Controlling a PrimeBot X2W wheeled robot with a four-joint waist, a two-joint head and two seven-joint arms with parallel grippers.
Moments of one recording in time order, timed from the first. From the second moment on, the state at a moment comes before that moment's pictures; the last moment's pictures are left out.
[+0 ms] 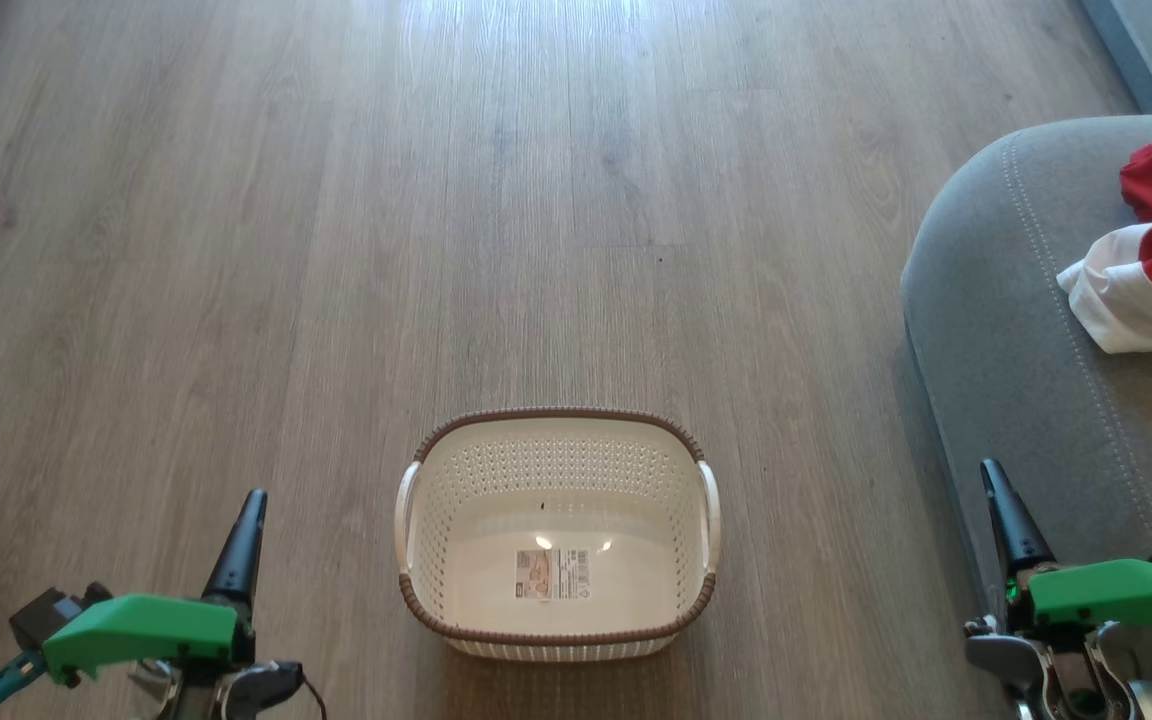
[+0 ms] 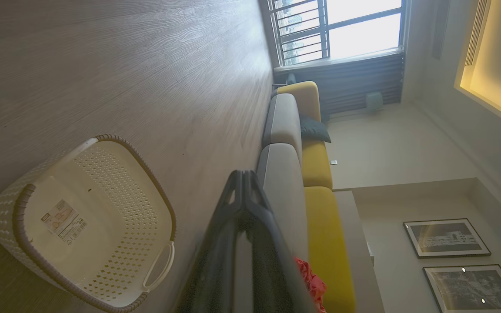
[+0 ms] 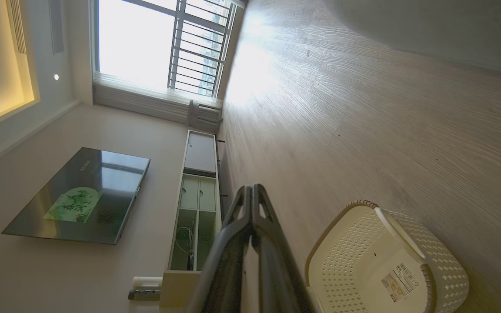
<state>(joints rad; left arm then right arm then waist) -0.04 0.06 0.04 0.32 -1.40 -0.10 0.05 -0.03 -0.04 -0.13 0.31 1.33 0.13 0.05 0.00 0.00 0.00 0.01</state>
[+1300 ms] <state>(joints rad) -0.06 0.04 0.08 0.28 -1.60 -0.12 0.11 -0.05 -0.04 -0.13 0.28 1.60 0.13 0.11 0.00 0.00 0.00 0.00</state>
